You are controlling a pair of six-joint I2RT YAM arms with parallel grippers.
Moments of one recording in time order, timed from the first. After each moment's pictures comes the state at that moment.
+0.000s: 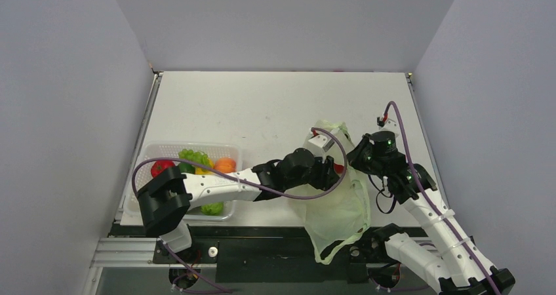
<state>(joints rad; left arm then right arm) -1.18 1.65 1.09 0.18 -0.10 -0.58 0.40 0.83 0.85 -0.71 0.12 0.70</state>
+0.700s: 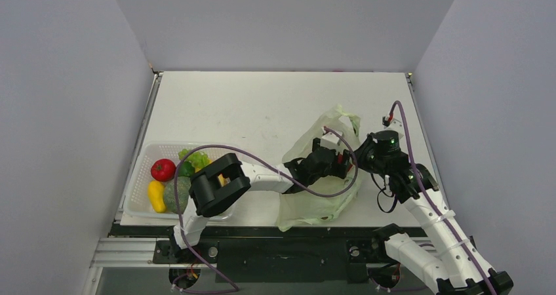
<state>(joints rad) -1.14 2.06 1.28 0.41 -0.36 -0.46 0.37 0.83 0.85 -0.72 0.13 0.71</state>
